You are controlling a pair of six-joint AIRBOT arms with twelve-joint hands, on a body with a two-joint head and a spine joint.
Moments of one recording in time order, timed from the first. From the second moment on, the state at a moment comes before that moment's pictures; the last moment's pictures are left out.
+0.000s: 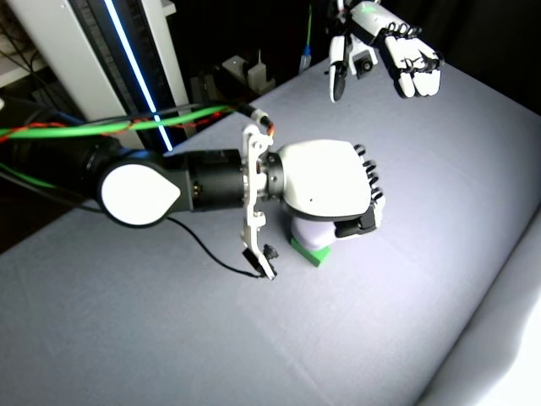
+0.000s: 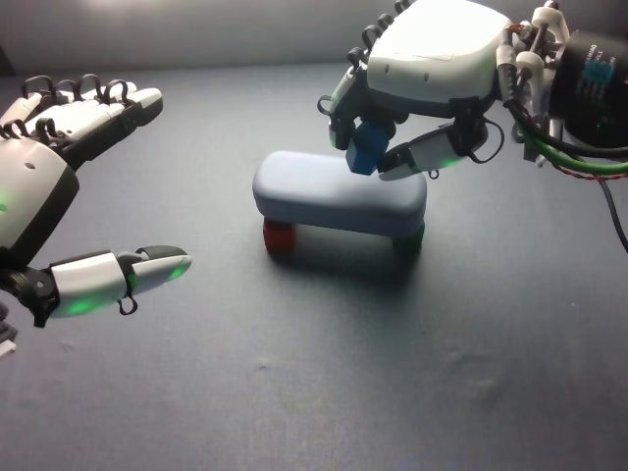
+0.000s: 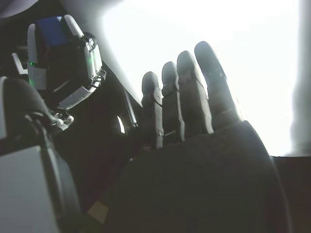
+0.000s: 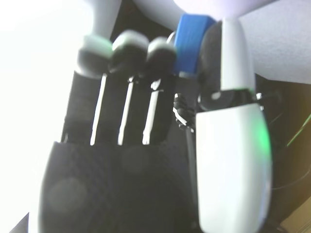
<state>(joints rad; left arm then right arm) 1.16 -0.89 0.88 -0.43 -1.38 0.91 -0.29 -1.38 1.54 -0.71 0.49 -0.41</state>
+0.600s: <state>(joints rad) 1.16 -0.90 0.88 -0.43 -1.37 0.90 -0.29 -1.38 1.55 -0.71 0.46 -0.42</state>
